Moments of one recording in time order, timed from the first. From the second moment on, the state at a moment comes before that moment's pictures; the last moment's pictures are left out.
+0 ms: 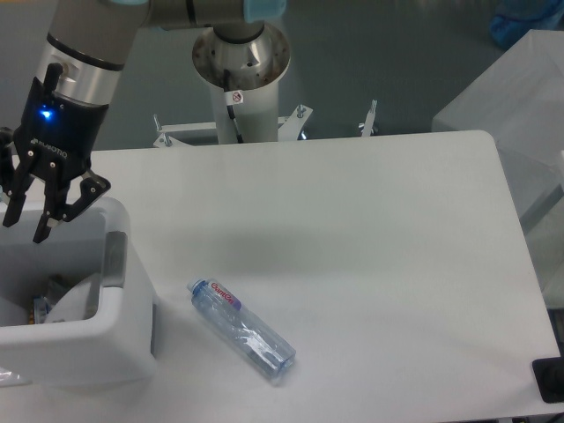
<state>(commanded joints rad) 2.16 -1.71 -1.53 -0.85 1.05 0.26</state>
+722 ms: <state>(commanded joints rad) 2.41 -1.88 -1.52 -0.85 1.20 -0.16</state>
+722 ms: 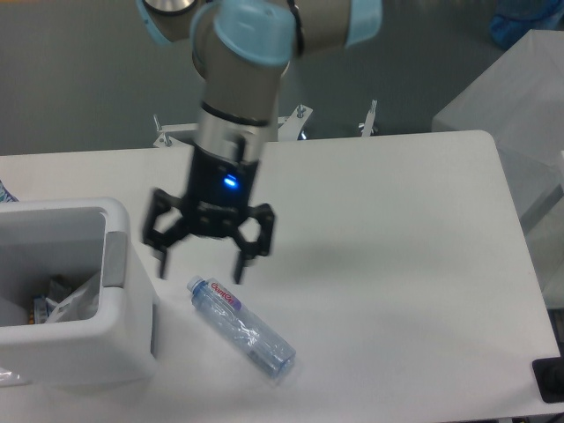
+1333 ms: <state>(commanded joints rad) 2.41 -2.11 -1.48 -0.85 1.36 -0.26</state>
